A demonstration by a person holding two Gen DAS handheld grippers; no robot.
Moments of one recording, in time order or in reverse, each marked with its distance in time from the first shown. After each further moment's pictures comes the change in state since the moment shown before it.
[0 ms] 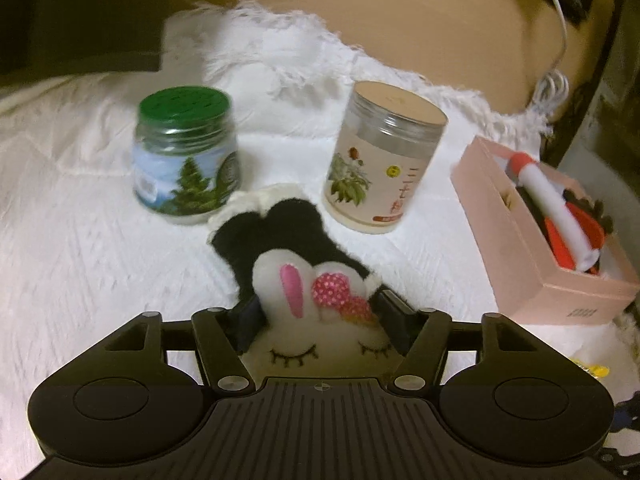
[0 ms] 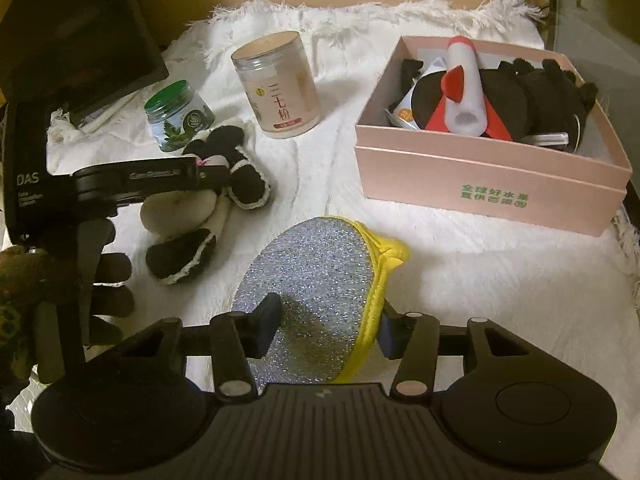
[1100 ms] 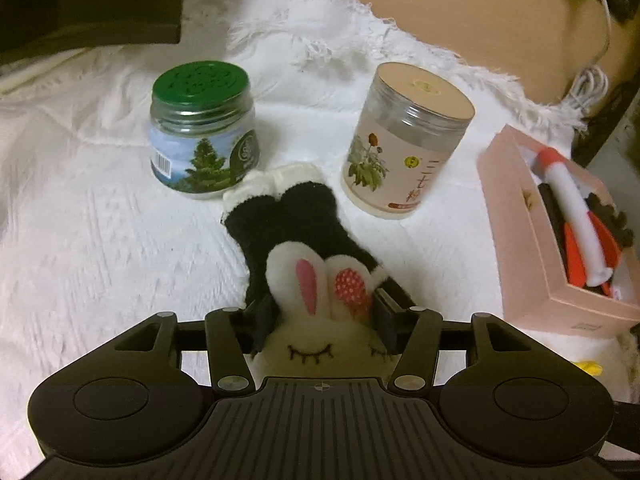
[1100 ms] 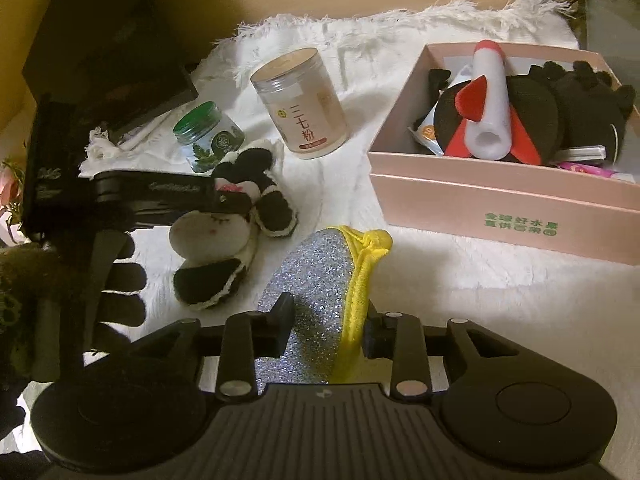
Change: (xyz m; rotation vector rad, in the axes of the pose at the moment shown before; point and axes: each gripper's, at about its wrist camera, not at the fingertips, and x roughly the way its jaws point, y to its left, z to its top) left arm 0.001 -0.008 0.019 -0.083 0.141 0.088; right arm 0.003 -0.018 0.015 0.013 -0.024 0.159
